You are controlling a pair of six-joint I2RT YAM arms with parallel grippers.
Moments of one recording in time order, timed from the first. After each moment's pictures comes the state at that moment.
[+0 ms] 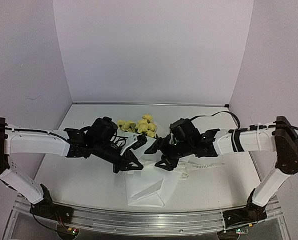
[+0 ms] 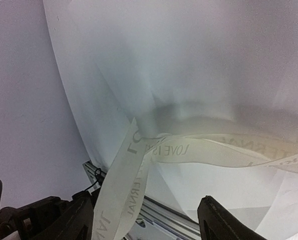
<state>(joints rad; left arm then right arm) -0.97 1.45 0.89 -0.13 0.55 0.06 0.93 1.67 1.03 -0.09 -0.29 1.43</state>
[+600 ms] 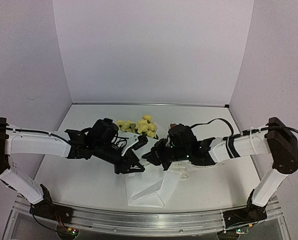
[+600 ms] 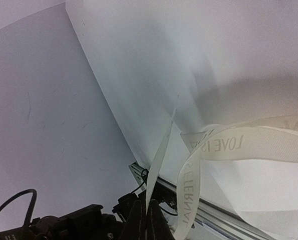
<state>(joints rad) -0.98 1.46 0.89 -0.12 0.54 0.04 0.97 1.71 0.95 0.24 -0.26 1.70</state>
